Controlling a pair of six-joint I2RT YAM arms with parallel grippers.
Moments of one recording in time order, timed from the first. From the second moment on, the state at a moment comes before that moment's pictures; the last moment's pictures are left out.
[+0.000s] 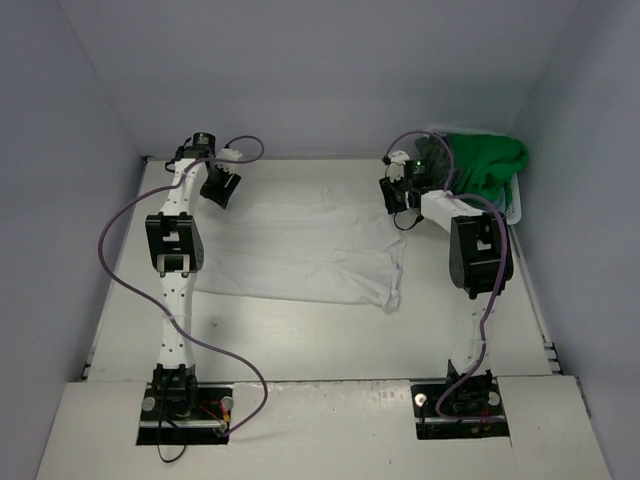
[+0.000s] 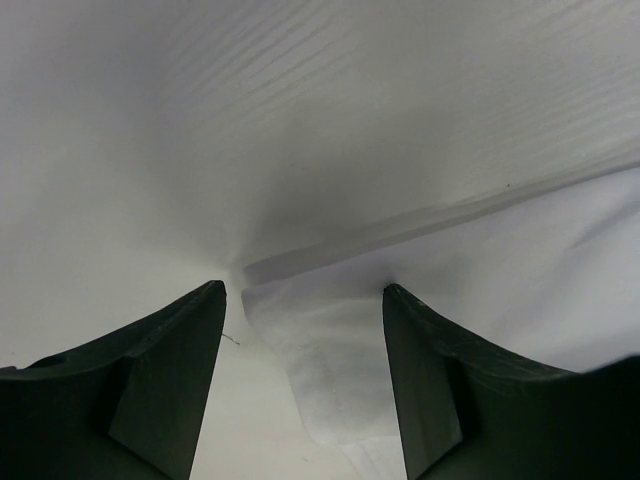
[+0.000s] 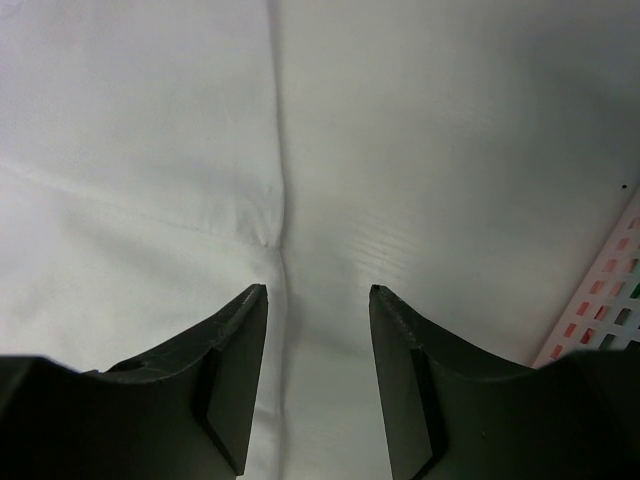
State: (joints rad) left arm 0.00 2.61 2.52 -1.04 0.10 0.50; right arm 0.15 2.13 1.49 -0.11 -0.10 -0.21
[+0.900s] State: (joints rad) left arm 0.00 2.63 2.54 -1.06 0.16 0.50; right arm 0.14 2.11 1.45 -0.09 -0.14 -0.20
